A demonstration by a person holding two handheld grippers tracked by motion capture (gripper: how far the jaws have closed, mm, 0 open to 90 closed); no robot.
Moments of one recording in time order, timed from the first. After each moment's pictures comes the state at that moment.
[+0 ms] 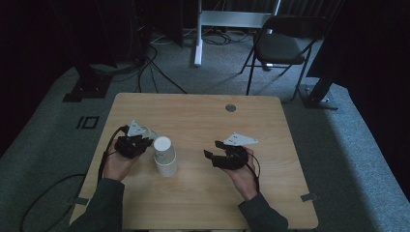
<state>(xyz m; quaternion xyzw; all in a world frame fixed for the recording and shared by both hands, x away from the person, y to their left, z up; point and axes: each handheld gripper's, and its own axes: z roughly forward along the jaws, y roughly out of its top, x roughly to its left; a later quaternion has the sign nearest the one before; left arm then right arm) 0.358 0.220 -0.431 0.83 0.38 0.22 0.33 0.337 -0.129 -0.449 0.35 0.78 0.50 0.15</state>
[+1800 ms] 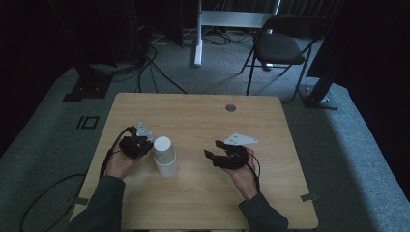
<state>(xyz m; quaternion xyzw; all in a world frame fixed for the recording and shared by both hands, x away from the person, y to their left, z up) 0.370 0.211 -0.445 0.87 0.37 0.20 0.26 0.339 -0.130 -0.450 0.35 0.78 0.50 0.15</state>
